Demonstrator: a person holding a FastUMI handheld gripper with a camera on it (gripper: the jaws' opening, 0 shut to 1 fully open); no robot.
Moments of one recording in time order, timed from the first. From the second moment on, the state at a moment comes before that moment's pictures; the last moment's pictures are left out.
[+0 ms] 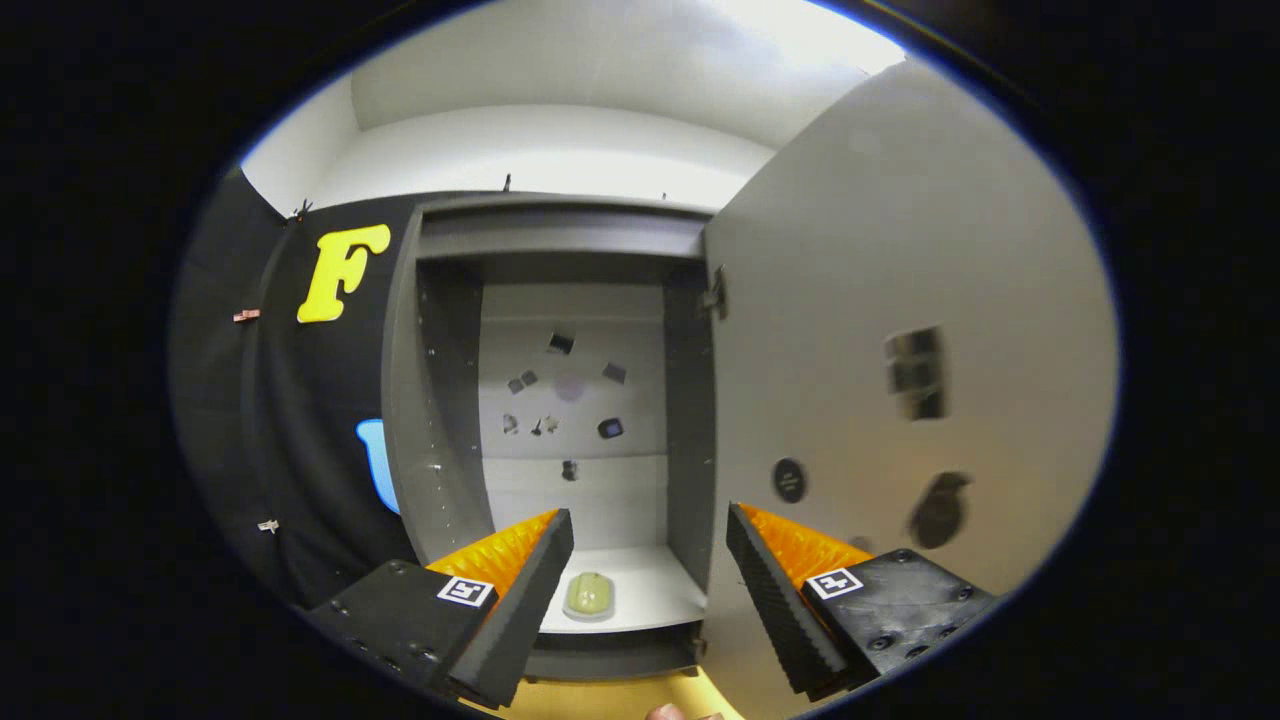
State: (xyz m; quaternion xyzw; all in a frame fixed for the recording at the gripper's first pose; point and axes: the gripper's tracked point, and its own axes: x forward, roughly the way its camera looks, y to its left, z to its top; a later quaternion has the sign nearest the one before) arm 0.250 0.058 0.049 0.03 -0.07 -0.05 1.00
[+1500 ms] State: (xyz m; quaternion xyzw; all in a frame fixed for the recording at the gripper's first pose) arm 0.108 -0.186 -0.061 0.06 0.03 -0.19 0.98
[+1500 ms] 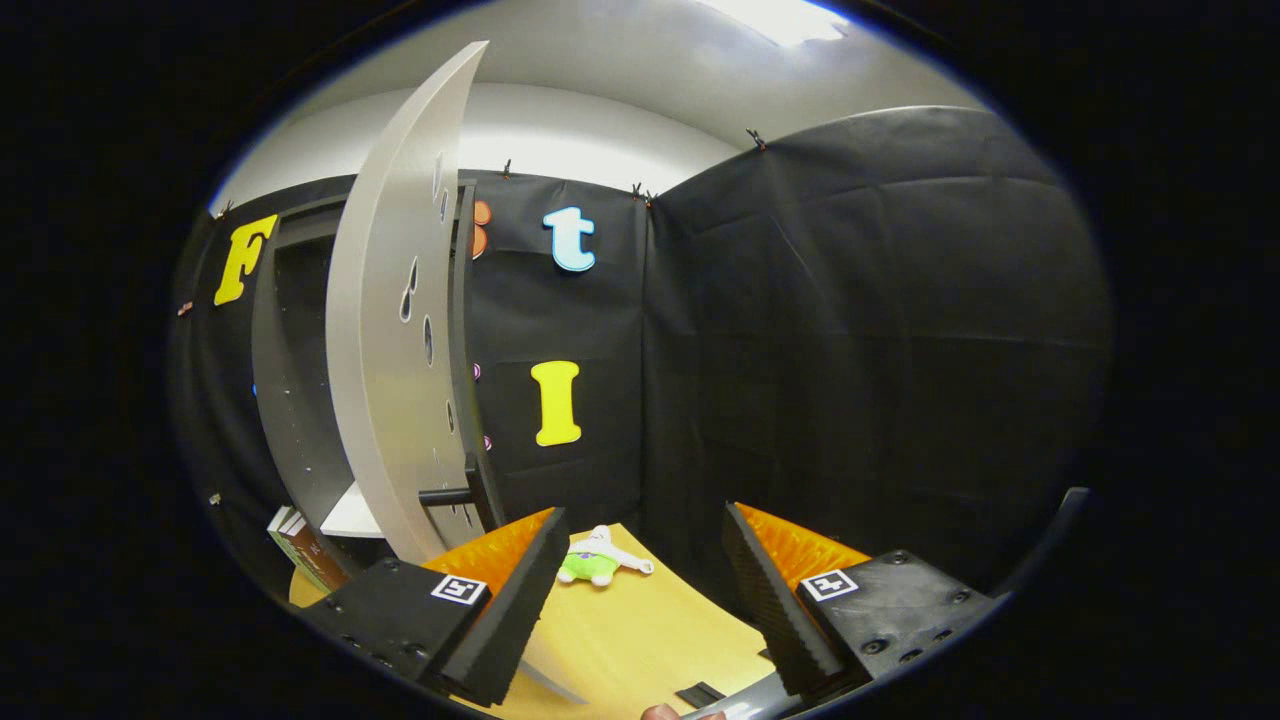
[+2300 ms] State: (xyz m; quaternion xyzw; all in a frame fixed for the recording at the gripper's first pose) arm 0.106 -0.147 -0.064 0.08 0.02 -0.18 0.98
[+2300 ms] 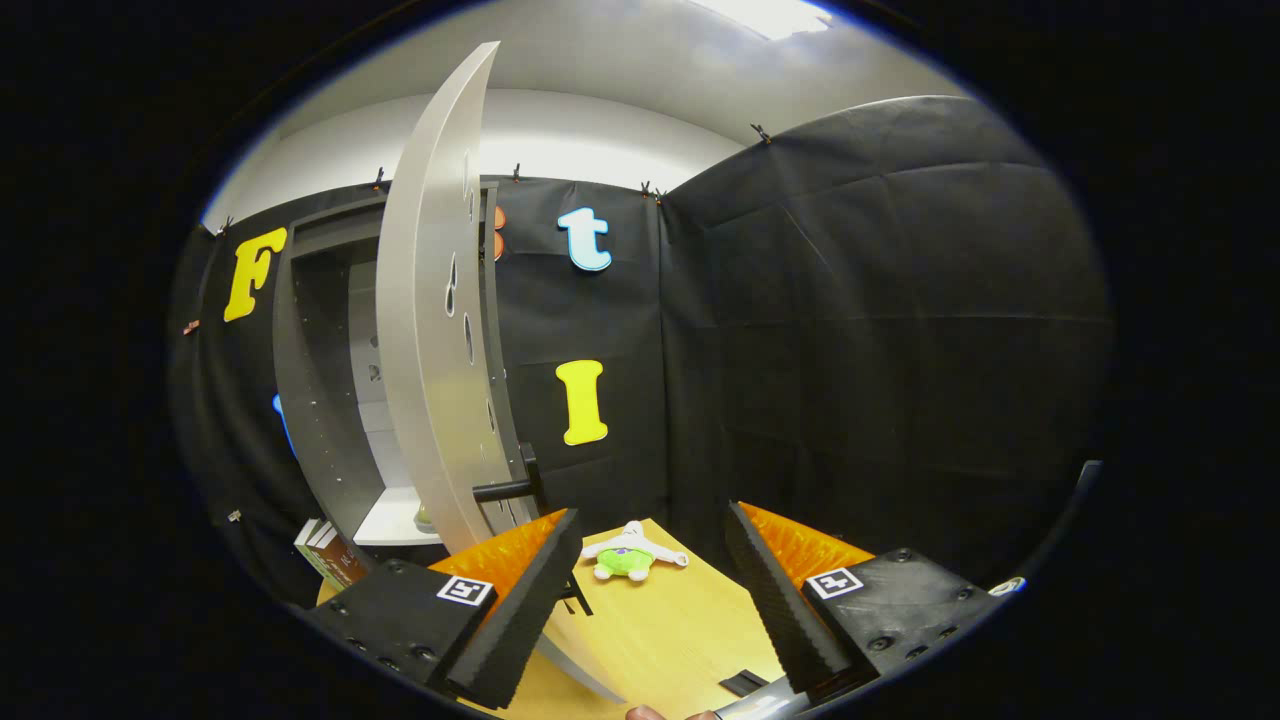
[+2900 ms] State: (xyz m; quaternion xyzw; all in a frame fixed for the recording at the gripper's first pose) arm 0.108 -0.065 -0.060 0.11 0.02 -0.13 0.98
